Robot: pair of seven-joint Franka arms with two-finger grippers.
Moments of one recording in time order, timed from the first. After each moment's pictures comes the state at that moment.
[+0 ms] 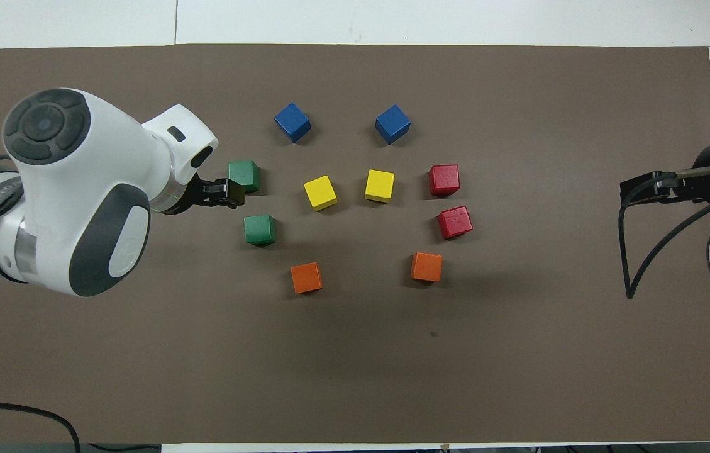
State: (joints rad) left arm -0.30 0.11 -0.07 -1.85 -0.03 1.98 -0.29; right arm -0.06 -0.04 0.08 -1.73 -0.04 1.69 0.00
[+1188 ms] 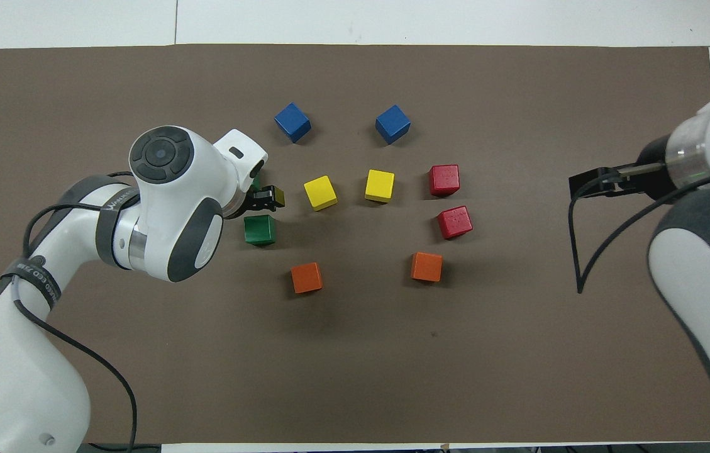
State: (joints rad) left arm -0.36 0.29 -0.07 -1.91 -0.03 2.21 -0.43; right arm 0.04 0.01 0.09 -1.77 0.02 1.82 0.04
